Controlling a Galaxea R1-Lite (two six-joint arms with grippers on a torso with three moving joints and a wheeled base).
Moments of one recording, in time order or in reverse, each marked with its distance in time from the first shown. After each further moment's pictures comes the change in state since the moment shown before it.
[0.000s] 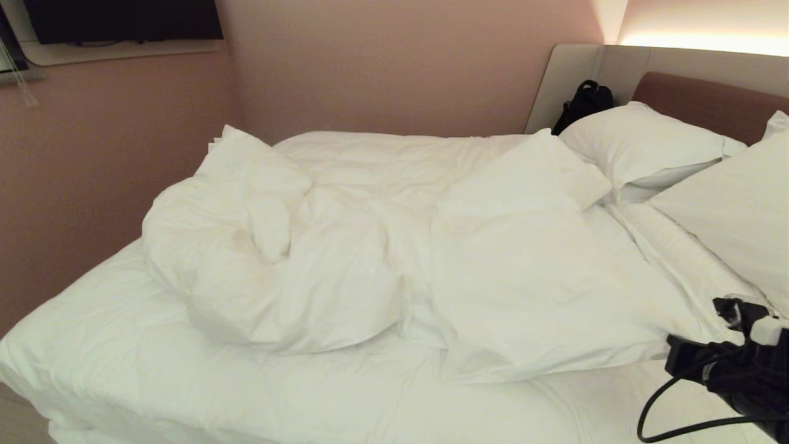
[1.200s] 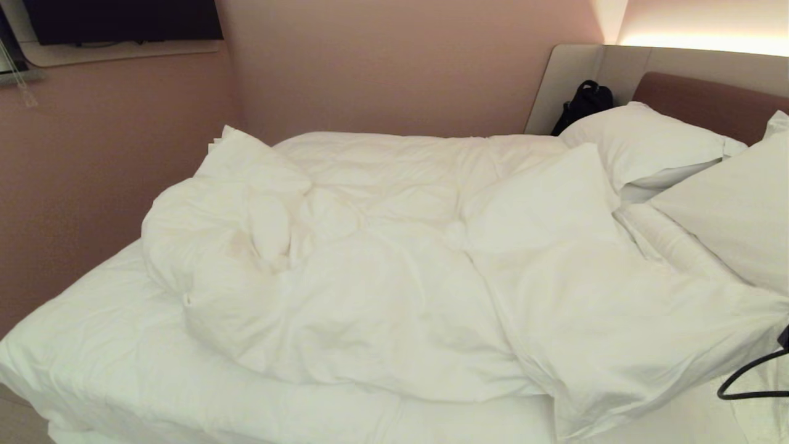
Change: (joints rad) left arm 0.000 0.000 0.000 0.000 0.000 0.000; right arm -0.348 -0.282 -0.069 0.089 0.049 -0.002
